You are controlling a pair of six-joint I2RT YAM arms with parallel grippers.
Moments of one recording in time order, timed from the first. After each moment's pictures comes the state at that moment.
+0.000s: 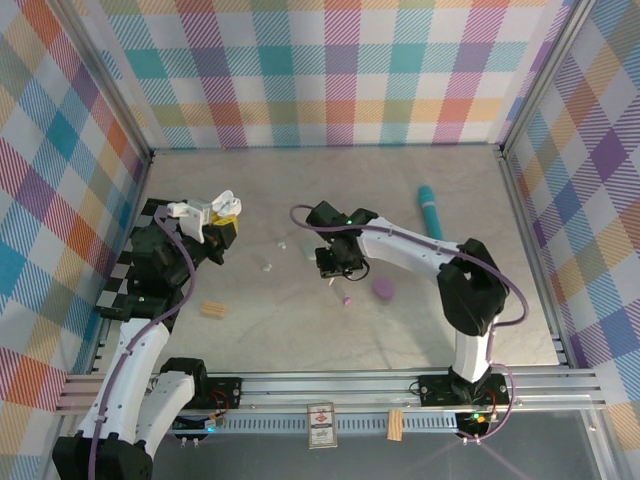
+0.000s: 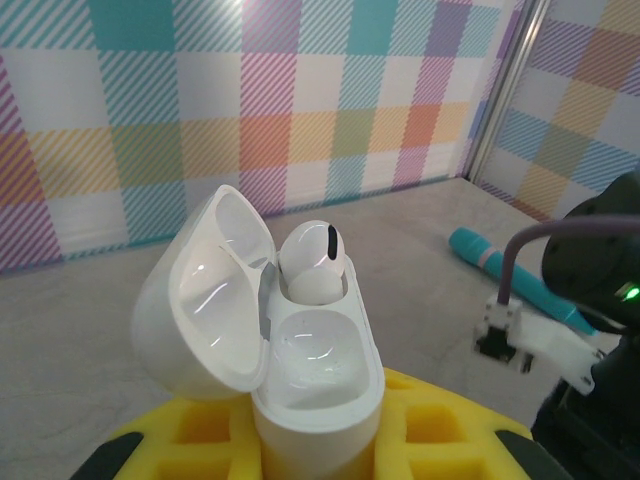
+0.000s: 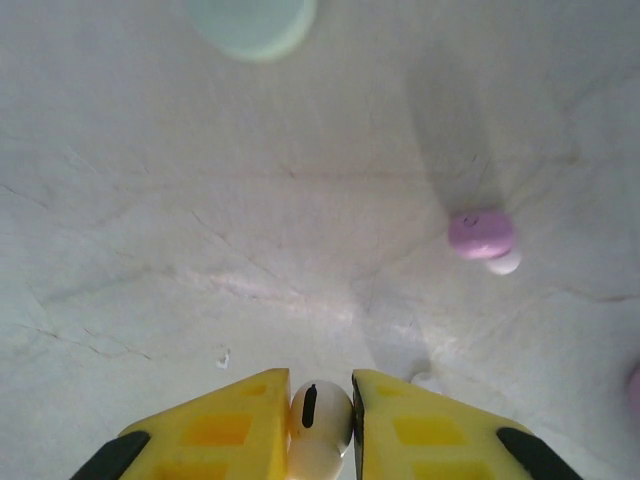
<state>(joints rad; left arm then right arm) -0.04 0.77 0.64 -0.02 0.52 -0.04 0.83 1.84 1.43 -0.88 -0.02 0.61</state>
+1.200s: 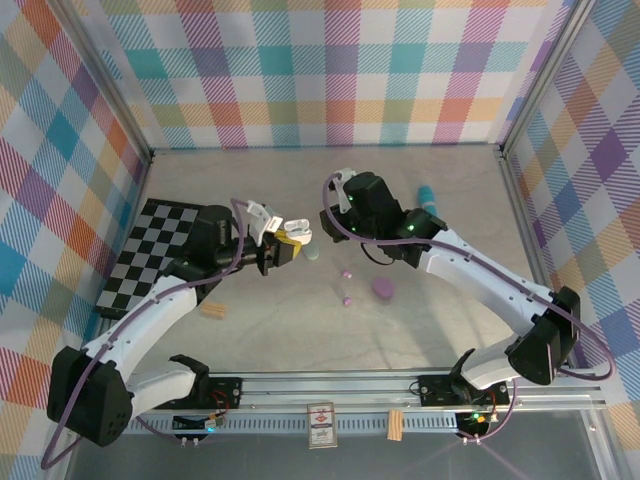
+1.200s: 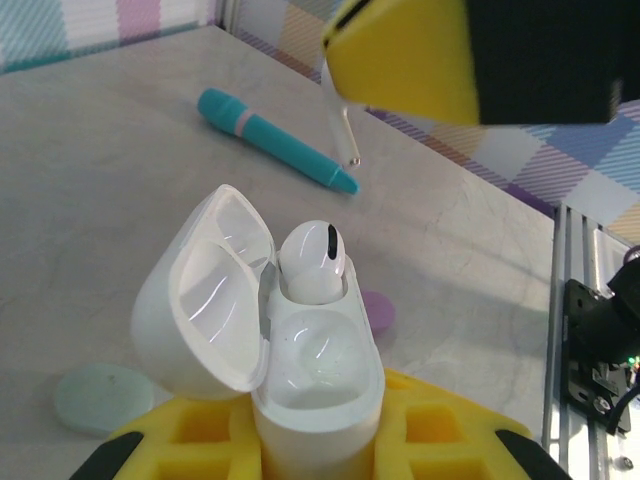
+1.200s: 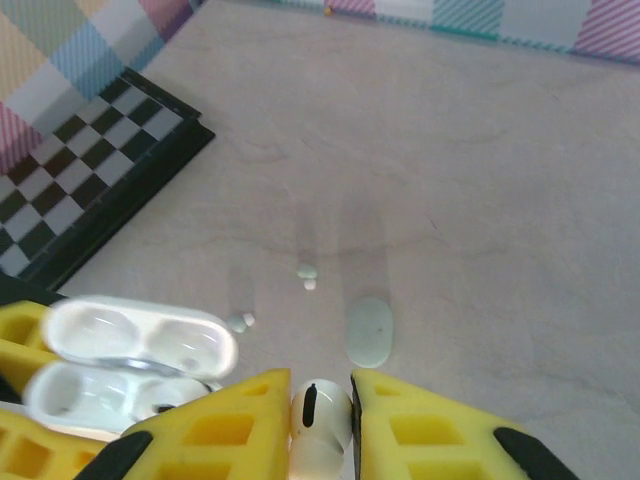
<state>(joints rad) -0.41 1.12 0.77 -0.08 0.71 -0.01 0.83 1.42 1.38 -0.55 0.08 0.30</state>
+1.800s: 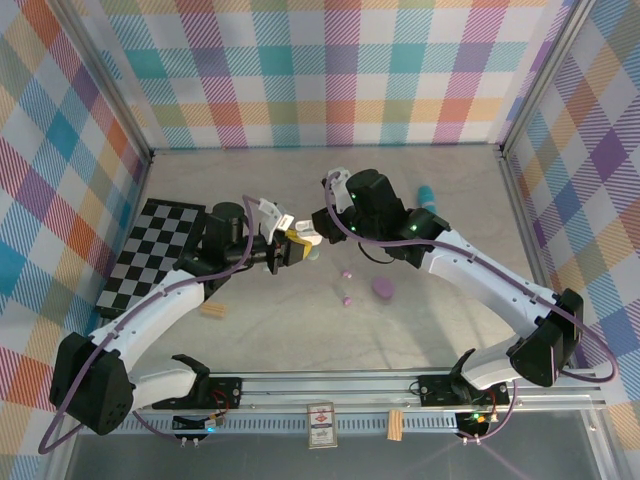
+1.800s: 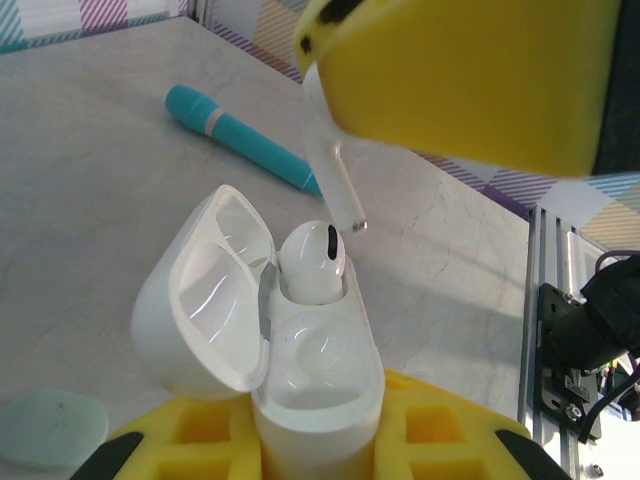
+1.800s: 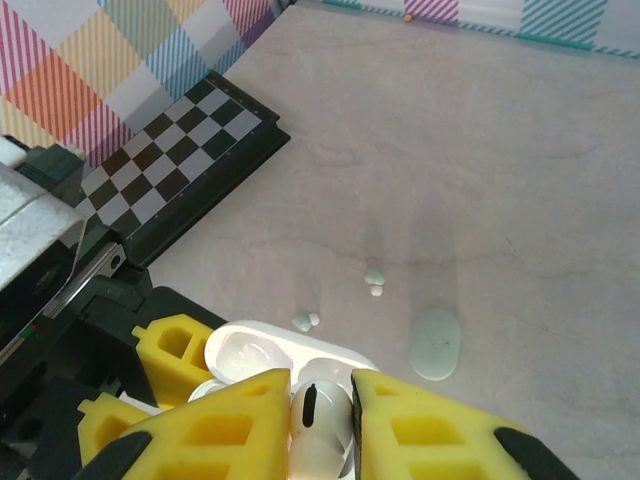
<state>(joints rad) -0.47 1.17 0.80 -0.05 0.69 -0.06 0.83 1.42 1.39 -0.52 -0.06 0.29</state>
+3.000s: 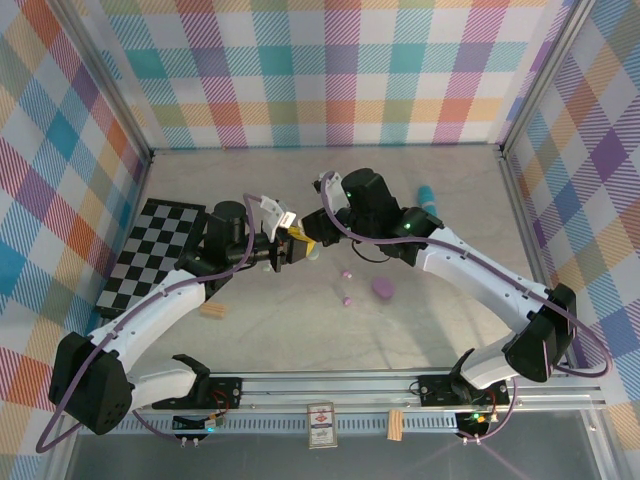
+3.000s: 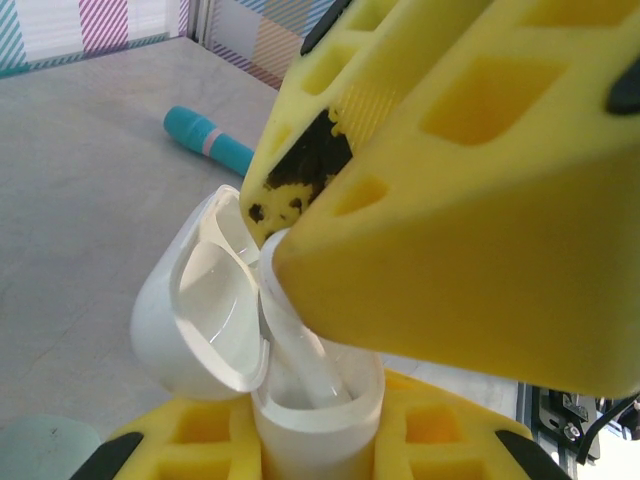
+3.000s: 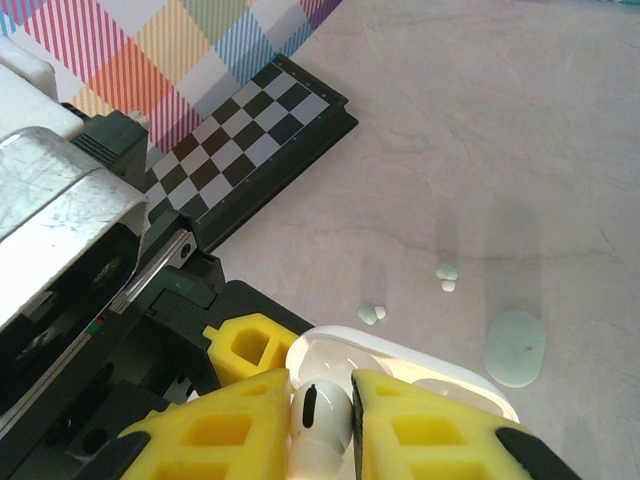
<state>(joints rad) -0.49 1.17 0.82 -0.03 0.67 -0.09 0.83 1.45 1.39 -0.48 -0.20 0.32</state>
